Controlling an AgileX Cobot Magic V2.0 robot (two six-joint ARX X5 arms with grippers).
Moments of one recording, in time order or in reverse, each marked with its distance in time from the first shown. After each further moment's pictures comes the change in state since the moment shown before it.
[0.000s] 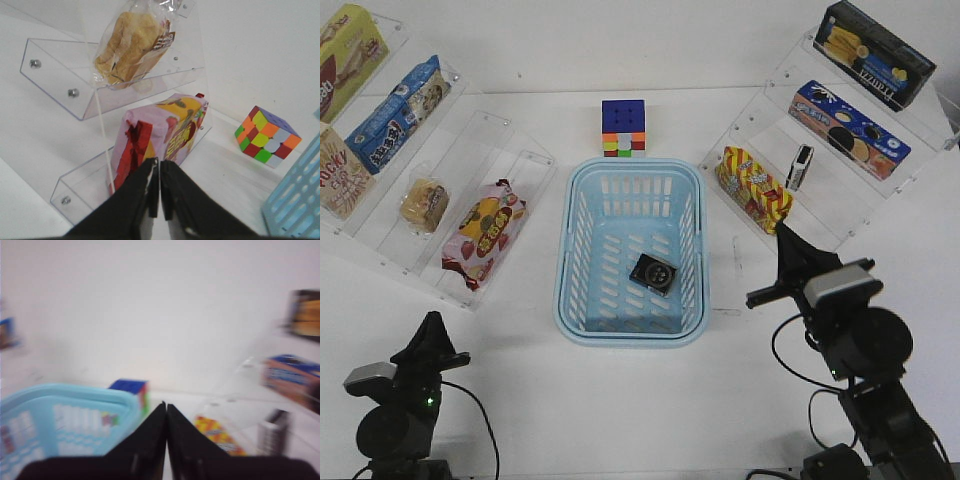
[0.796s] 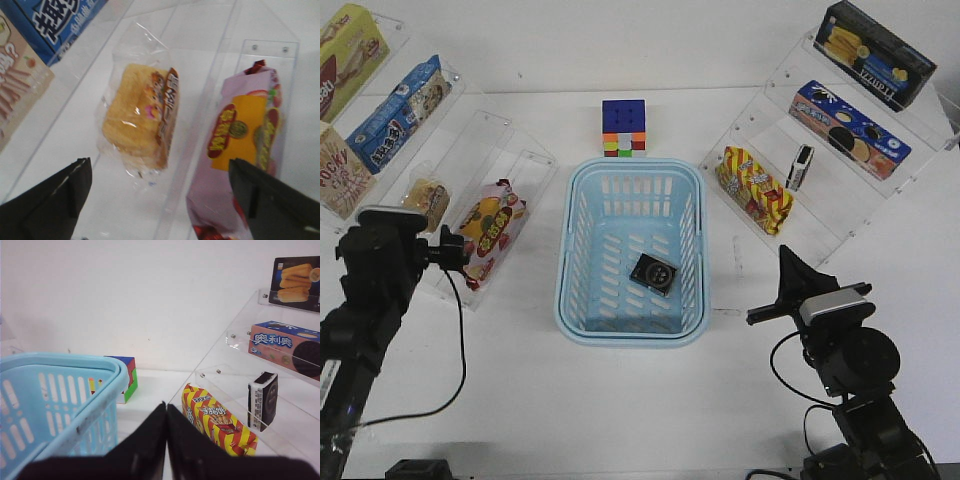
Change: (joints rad) left arm 0.002 1.073 0.906 -0.316 -0.140 0.715; right arm 0.000 -0.048 -0.100 -0.010 0.018 0.000
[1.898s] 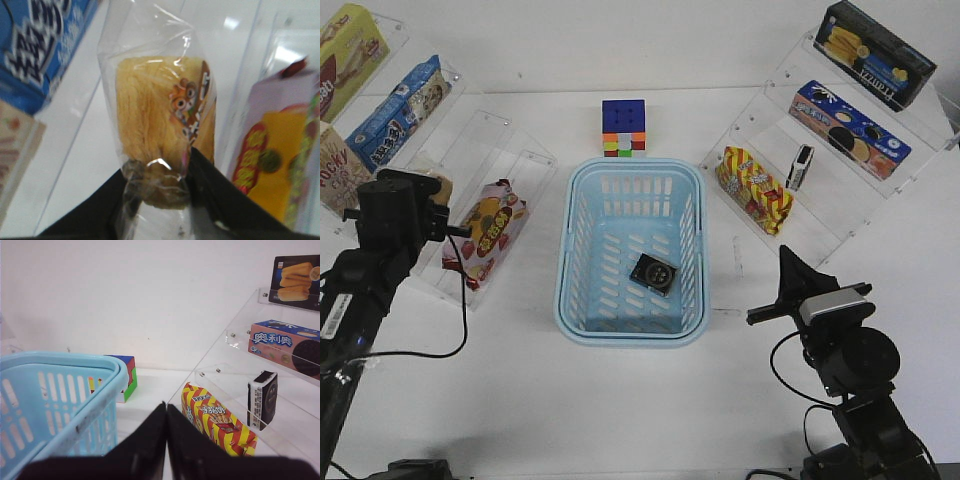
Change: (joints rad) left arm -0.012 0.221 0.225 -0.095 -0.026 0.069; right arm 0.000 0.000 0.000 -0.003 0.000 0.000
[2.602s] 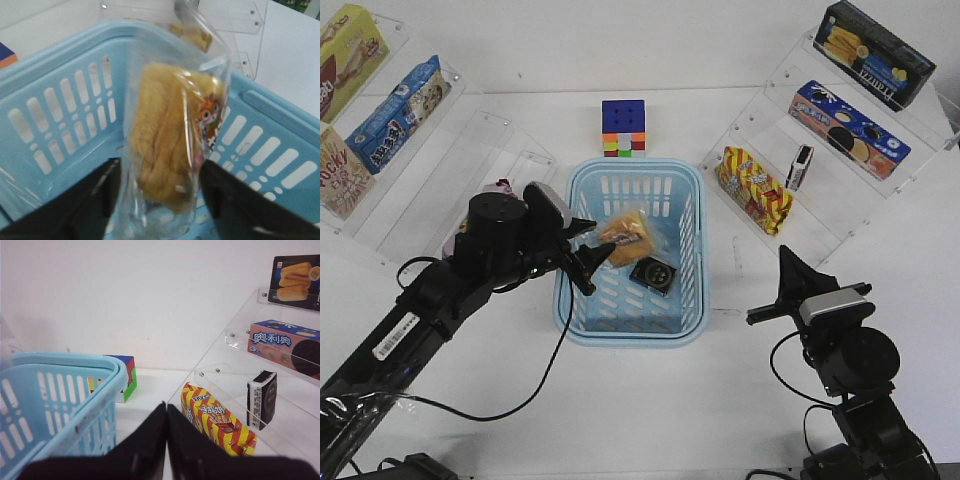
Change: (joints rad) left arm -0.473 0.017 0.051 0.032 0.620 -0.153; right arm 0.000 0.000 0.000 0.000 0.000 0.000
